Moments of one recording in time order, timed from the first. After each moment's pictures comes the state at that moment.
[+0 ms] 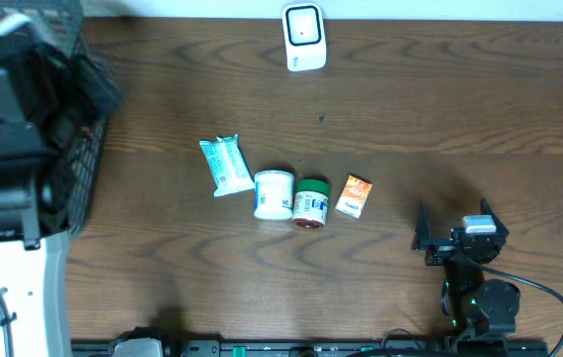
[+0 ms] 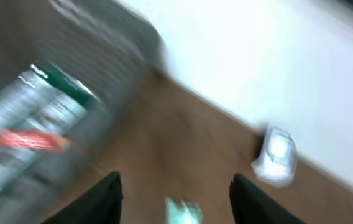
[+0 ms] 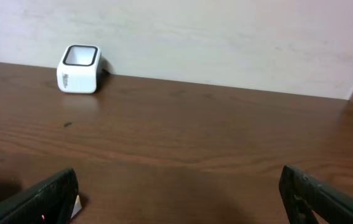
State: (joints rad) left arm 0.09 1.27 1.67 -0.93 -0.10 -0.47; right arm 0.02 0.02 0.01 -0.07 0.00 -0.08
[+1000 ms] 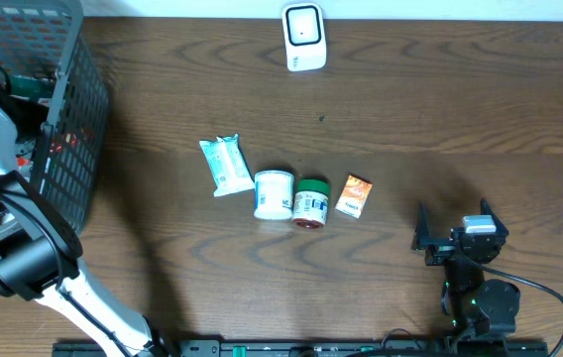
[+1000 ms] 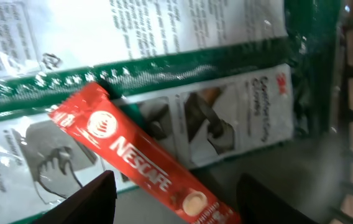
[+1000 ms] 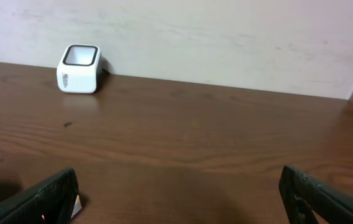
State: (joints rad) left arm 0.55 2.08 1.68 -0.75 -0.02 -0.79; right arm 0.02 0.02 0.01 -0.07 0.00 -0.08
